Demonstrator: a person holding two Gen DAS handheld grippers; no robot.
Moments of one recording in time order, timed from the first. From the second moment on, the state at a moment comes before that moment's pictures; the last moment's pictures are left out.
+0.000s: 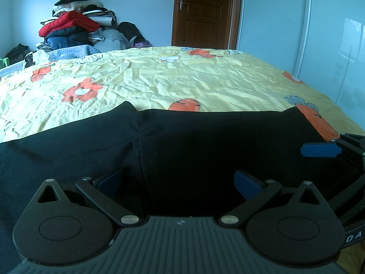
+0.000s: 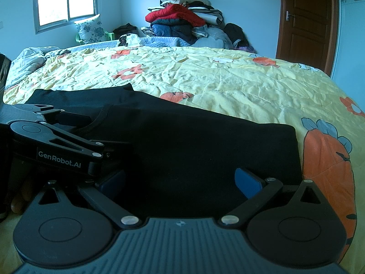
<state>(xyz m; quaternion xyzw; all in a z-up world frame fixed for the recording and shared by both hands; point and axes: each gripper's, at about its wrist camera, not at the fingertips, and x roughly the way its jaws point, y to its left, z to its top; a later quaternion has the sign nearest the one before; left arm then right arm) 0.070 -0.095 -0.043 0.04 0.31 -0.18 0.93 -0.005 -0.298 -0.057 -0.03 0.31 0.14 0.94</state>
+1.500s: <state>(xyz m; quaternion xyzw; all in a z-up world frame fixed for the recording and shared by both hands) 0.043 -0.041 -0.023 0.00 0.30 -0.12 0.95 -0.004 -0.294 -0.058 -0.04 0.31 0.12 0.94</state>
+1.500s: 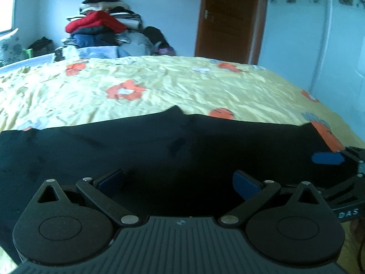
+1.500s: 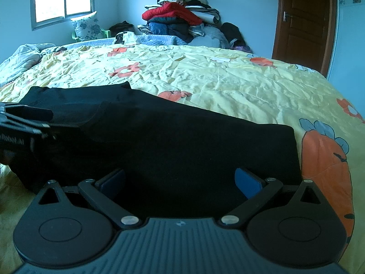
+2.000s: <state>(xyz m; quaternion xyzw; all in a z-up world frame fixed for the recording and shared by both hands) 0.043 -0.035 -0.035 0.01 0.30 -0.11 0.95 -0.004 -0.294 -0.058 -0.04 0.31 0.12 0.94</state>
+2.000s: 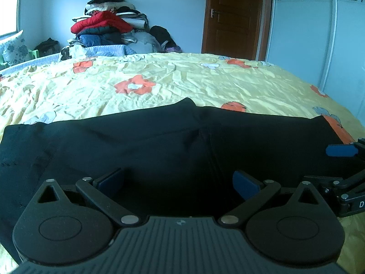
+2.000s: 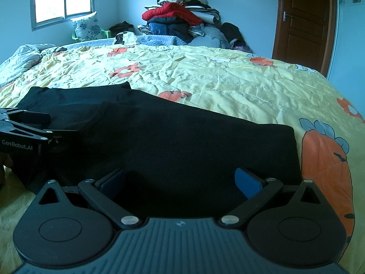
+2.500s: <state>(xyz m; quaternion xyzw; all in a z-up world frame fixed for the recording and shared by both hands) 0.035 -0.016 -0.020 0.02 0.28 -0.09 0.96 -0.003 -0.293 -0.057 -0.04 0.31 0.12 0.94</state>
